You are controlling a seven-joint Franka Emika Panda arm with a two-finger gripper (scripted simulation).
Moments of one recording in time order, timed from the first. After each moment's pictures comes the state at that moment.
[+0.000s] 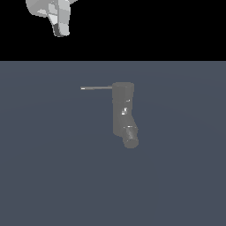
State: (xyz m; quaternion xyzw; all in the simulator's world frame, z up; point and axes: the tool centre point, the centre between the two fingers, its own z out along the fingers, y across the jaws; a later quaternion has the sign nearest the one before) arm -0.133 0.101 0.345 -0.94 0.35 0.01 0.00
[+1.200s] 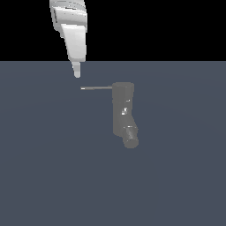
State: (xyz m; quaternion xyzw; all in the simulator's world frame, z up) arm -0.022 0.115 0.251 -0.82 0.57 0.00 0.00
